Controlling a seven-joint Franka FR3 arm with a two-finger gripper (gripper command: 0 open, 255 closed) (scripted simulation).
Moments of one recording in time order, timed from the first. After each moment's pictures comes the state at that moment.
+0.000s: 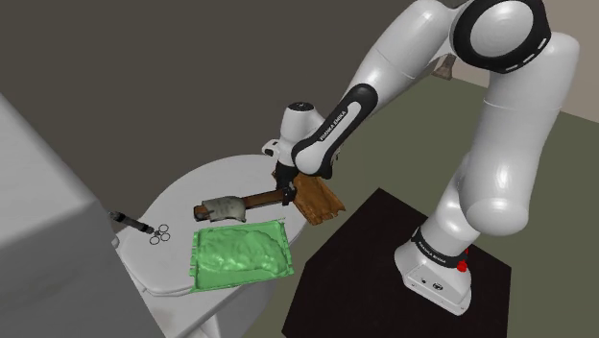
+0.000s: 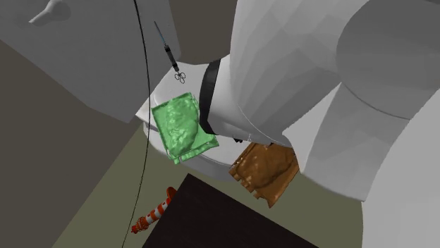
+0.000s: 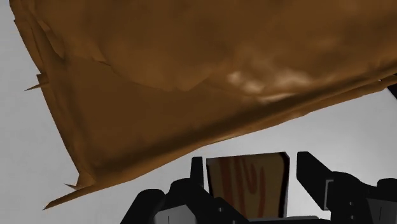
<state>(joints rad) 0.24 0.29 0.03 -2.47 0.00 2.78 -0.82</state>
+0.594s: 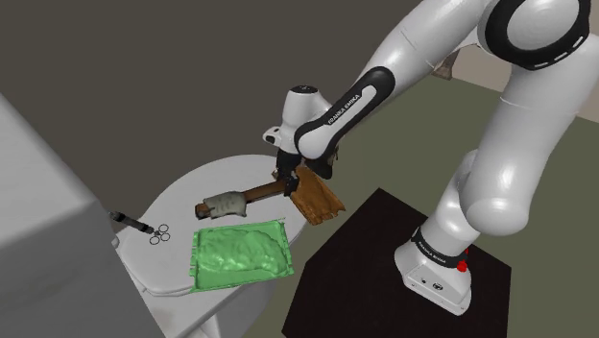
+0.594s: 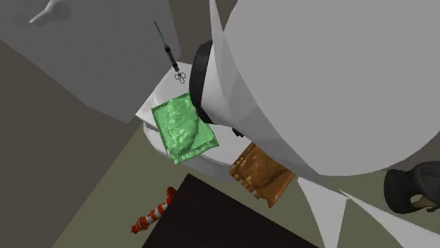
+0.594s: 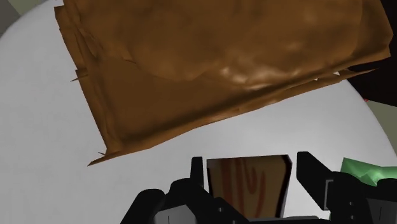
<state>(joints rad) 0.24 0.17 0.03 -2.47 0.00 2.66 -0.82</state>
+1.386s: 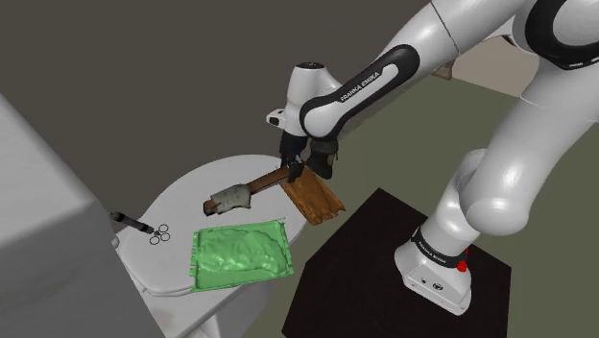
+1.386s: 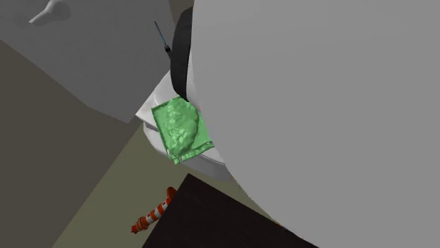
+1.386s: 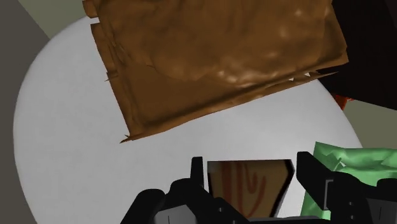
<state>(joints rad) 0.23 0.02 0.03 -2.47 0.01 2.51 -0.83</state>
